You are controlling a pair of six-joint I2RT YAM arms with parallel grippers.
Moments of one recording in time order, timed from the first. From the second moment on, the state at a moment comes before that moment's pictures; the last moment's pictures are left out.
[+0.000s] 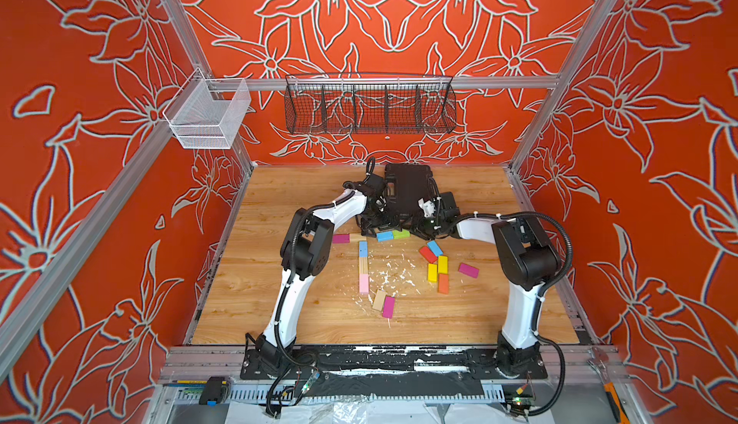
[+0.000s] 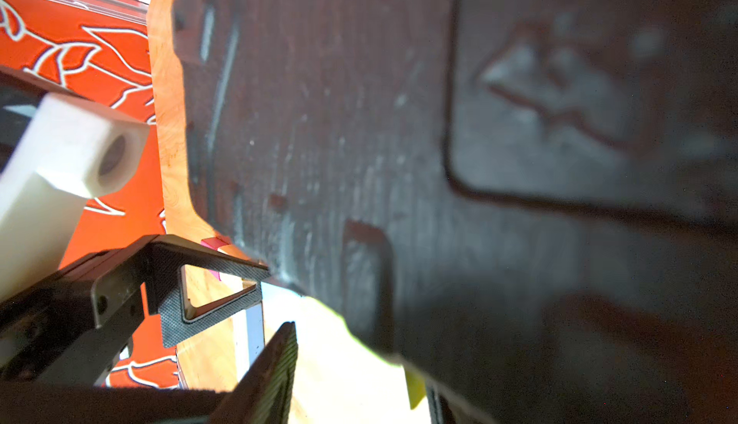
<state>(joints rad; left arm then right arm) -0.46 2.28 1.86 -0.86 0.42 -0.53 0.31 1.98 1.11 0.01 -0.57 0.70</state>
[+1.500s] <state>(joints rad) -0.45 2.28 1.87 -0.86 0.44 -0.51 0.32 1.87 1.03 -0.09 -0.49 0.65</state>
